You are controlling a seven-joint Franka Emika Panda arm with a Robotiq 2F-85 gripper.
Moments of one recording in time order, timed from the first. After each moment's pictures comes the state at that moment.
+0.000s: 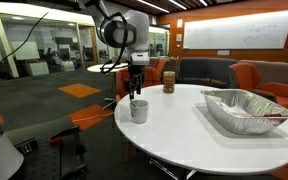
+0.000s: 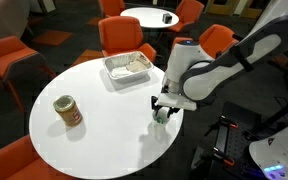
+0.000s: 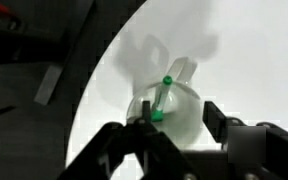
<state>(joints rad) 0.04 0.18 0.13 -2.44 0.29 2.65 1.01</state>
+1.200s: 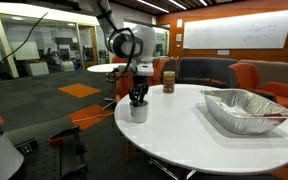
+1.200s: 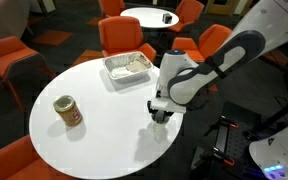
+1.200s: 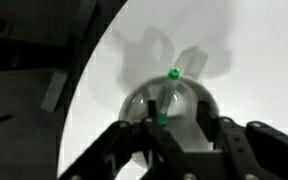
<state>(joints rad) 0.10 0.33 0.07 -2.35 0.31 2.65 1.03</state>
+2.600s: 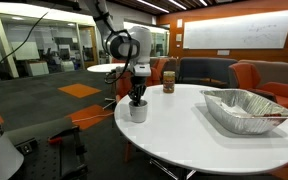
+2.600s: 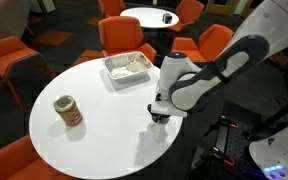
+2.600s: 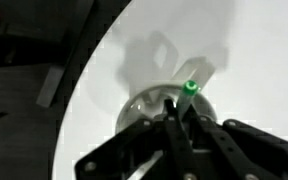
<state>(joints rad) 0.16 0.32 0.04 -2.37 0.30 2.70 1.02</state>
